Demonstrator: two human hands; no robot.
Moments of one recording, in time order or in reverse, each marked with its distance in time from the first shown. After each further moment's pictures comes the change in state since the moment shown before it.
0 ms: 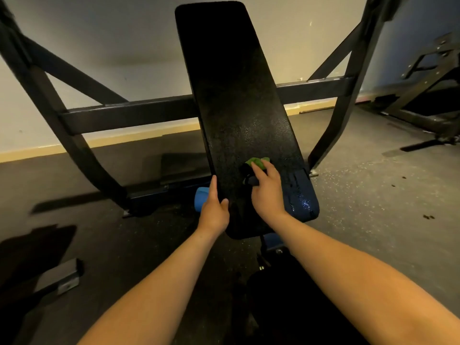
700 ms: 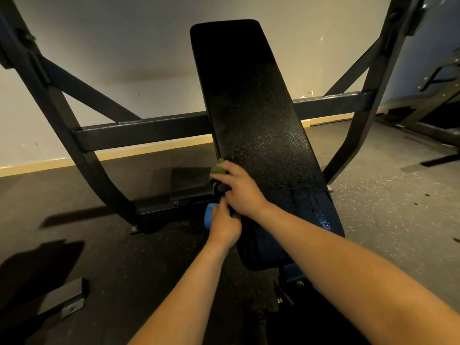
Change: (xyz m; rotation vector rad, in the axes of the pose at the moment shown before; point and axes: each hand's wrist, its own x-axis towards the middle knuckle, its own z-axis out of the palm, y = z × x) left_hand 0.050 -0.003 -0.012 -0.055 0.018 -0.046; right_hand 0.073 -0.061 0.050 0.084 -0.266 -0.439
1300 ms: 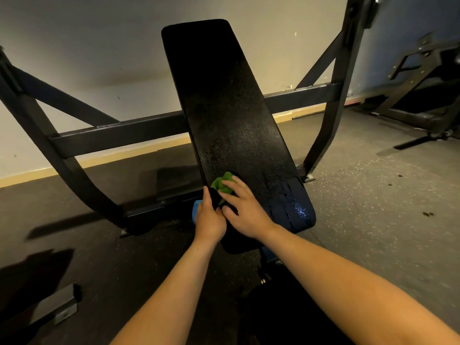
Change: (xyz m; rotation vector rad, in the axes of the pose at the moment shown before) left_hand -0.026 0.002 0.017 0.126 0.071 0.053; right_hand -0.099 0.014 -0.018 -0.008 0.000 0.074
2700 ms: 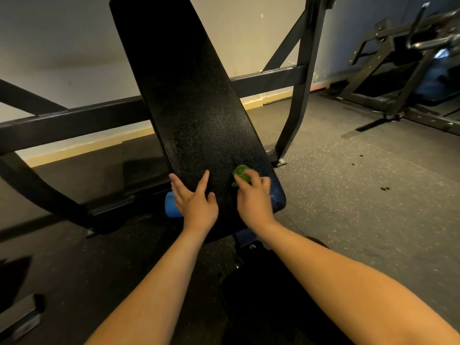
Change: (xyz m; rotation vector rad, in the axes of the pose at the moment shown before) left_hand -0.005 0.013 0.044 0.271 0.072 0.196; right_hand -0.052 0.031 -0.028 -0.241 0.301 0.377
